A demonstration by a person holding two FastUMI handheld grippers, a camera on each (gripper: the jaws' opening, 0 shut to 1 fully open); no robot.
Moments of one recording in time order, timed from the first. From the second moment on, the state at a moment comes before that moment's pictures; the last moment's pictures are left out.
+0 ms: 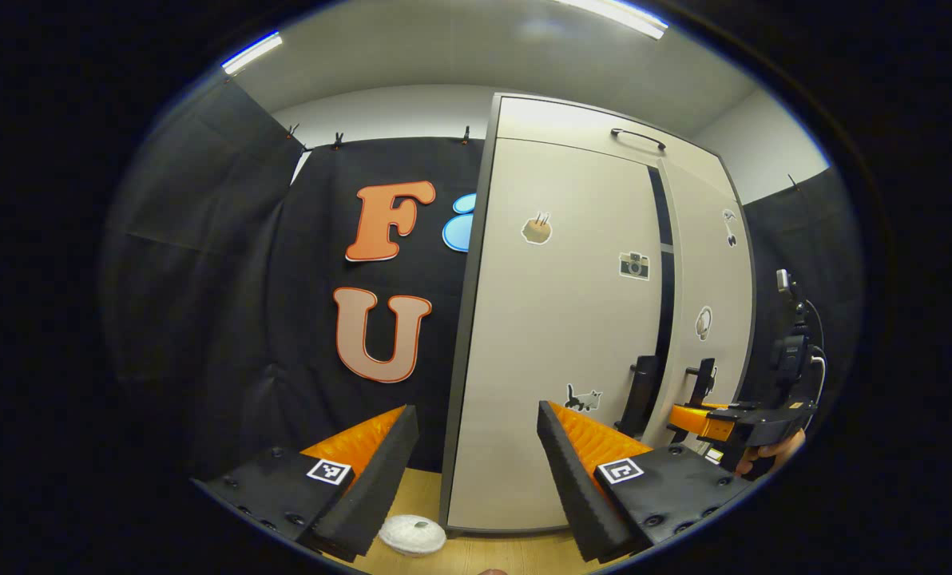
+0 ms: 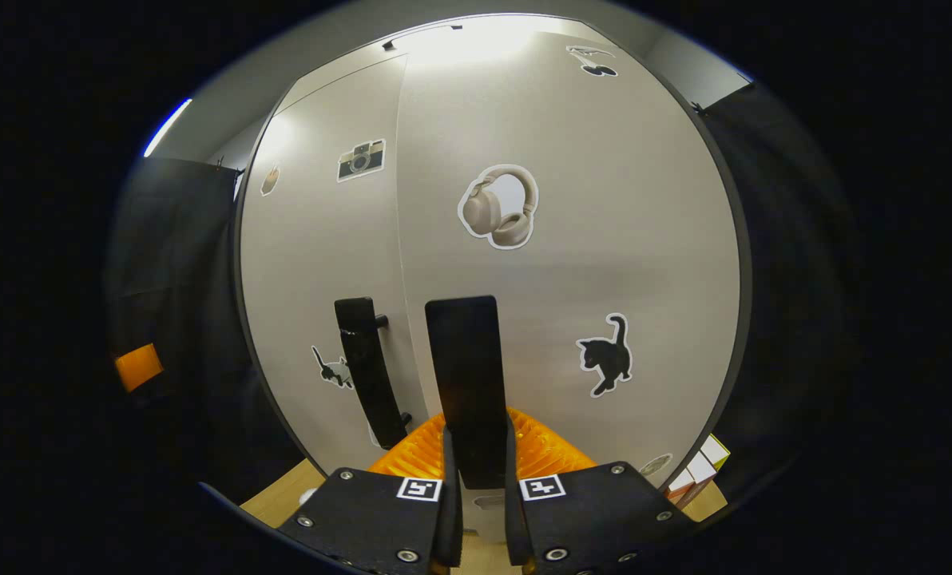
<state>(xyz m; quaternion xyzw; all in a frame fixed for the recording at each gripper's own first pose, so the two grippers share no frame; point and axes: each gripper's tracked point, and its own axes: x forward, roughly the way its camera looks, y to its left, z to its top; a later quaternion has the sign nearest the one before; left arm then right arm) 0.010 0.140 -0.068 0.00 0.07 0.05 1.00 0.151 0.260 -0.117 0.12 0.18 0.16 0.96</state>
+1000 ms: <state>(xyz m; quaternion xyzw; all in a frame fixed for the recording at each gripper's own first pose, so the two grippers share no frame) -0.010 0.032 -0.066 0.01 0.09 0.01 1.00 0.104 0.217 -0.098 0.14 0.18 0.19 0.96</state>
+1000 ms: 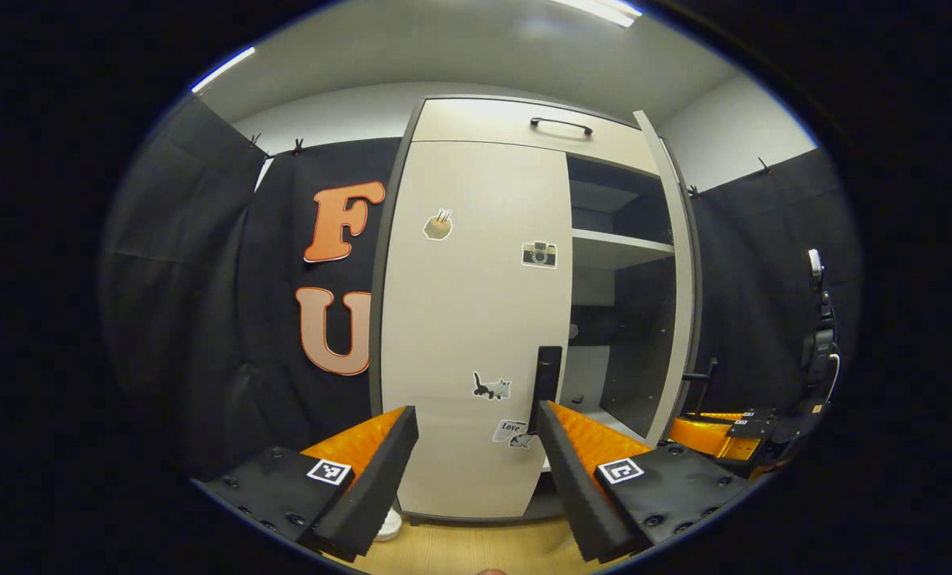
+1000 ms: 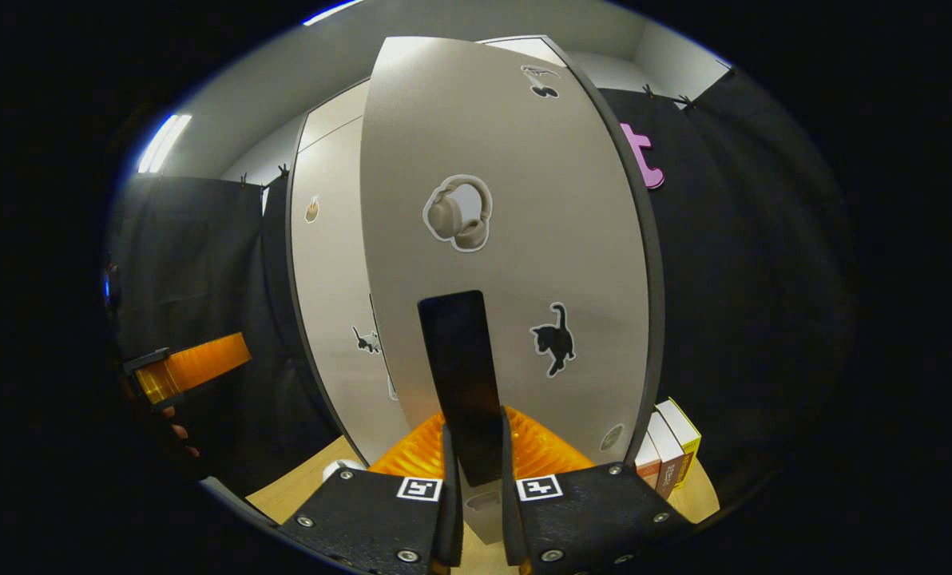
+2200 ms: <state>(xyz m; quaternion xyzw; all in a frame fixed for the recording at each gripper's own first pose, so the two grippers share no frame) 0.010 -0.025 -0.085 0.01 0.10 -0.03 0.99 0.101 0.158 -0.097 0.12 0.17 0.10 0.97</state>
